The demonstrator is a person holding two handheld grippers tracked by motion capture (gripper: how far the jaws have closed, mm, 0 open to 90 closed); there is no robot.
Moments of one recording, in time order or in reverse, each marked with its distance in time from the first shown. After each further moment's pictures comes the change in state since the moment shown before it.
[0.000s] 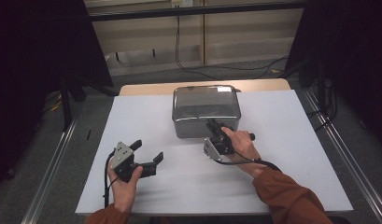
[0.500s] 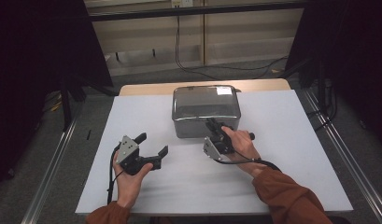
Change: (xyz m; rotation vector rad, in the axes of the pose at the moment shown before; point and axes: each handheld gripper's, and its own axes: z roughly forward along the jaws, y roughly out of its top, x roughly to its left) left arm -0.001 0.008 0.020 -0.034 -0.020 0.030; right arm -0.002 0.001 0.000 -0.008 -0.005 0.018
